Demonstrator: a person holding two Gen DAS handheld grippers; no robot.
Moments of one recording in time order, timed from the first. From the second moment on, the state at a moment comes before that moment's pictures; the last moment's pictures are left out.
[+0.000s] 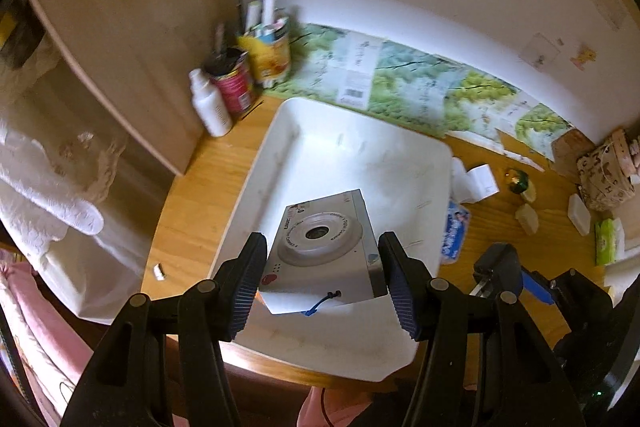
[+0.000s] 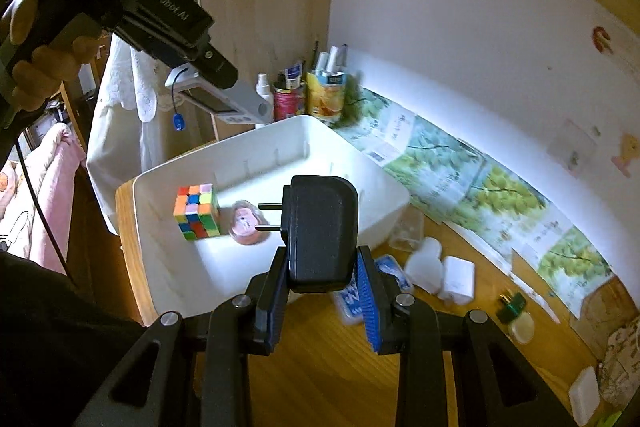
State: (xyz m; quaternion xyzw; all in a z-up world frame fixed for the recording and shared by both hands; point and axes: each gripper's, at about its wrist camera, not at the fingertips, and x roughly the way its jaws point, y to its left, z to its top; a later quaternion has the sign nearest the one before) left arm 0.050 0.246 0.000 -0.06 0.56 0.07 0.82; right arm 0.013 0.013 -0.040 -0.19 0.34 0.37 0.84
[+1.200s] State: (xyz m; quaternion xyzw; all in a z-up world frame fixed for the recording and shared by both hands) left arm 0.067 0.278 -0.069 -0.06 0.62 -0.01 0.78; right arm -0.005 0.111 -0.102 -0.20 0.42 0.38 0.80
